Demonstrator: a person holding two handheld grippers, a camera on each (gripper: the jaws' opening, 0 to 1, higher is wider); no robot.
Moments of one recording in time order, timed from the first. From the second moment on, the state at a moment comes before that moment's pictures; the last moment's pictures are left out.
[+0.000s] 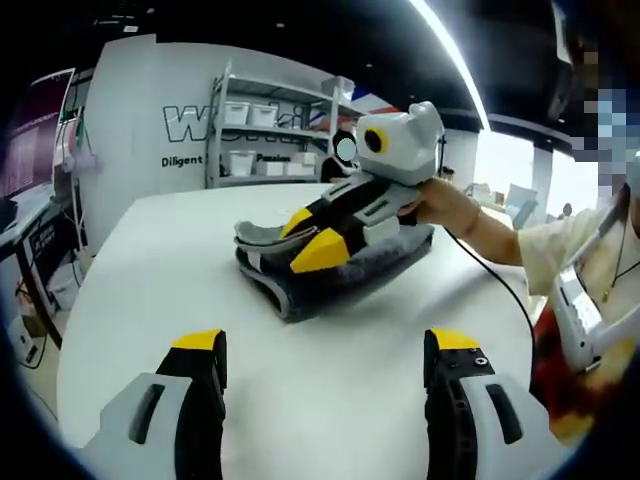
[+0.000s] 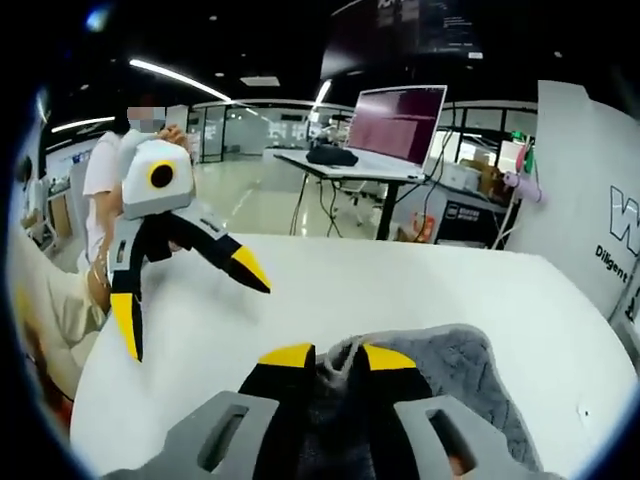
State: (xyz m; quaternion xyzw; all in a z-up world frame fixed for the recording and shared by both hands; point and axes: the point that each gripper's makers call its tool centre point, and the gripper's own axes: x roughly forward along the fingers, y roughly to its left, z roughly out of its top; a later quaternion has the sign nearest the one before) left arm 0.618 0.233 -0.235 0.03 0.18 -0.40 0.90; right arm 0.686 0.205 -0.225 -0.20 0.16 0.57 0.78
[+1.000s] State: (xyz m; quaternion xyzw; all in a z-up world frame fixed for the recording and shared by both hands) left arm 0.622 0.218 -0.214 0.02 0.16 -0.41 0.90; right arm 0.683 0.009 -0.209 -0.19 0.20 0.44 0.85
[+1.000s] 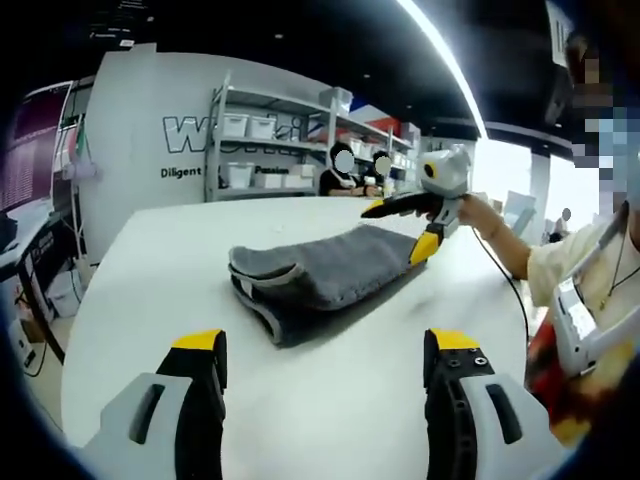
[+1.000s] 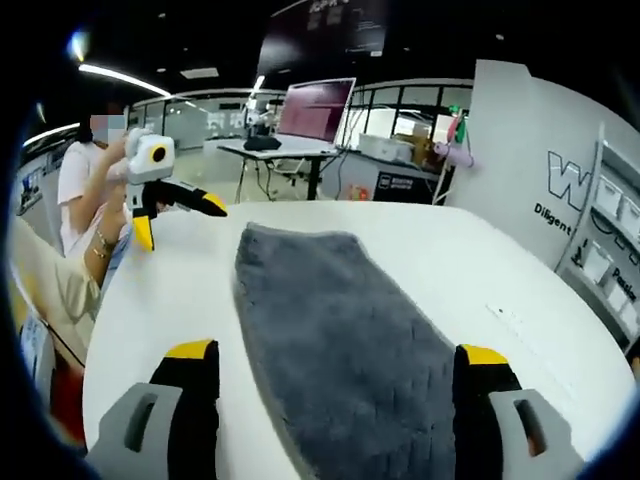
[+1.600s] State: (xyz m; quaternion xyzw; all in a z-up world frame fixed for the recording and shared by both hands) left arm 0.632 0.187 -0.197 0.03 0.14 -0.43 0.89; right arm 0.688 -0.105 -0.204 -0.08 0.19 0.35 0.91
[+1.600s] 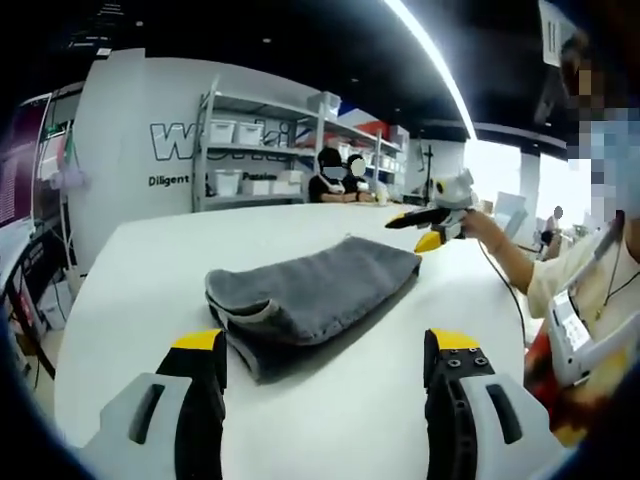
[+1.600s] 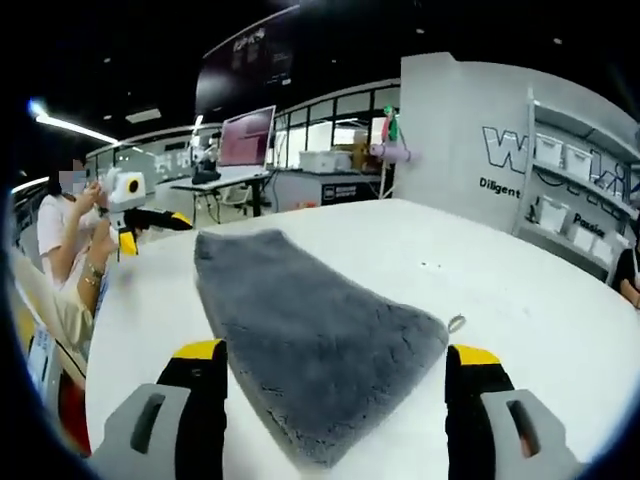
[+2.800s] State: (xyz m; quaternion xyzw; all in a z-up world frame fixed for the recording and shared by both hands) left arm 0.645 0.154 -0.241 0.04 0.21 -0.46 0.86; right arm 0.702 -0.142 -0.224 0.02 0.22 0.30 0.93
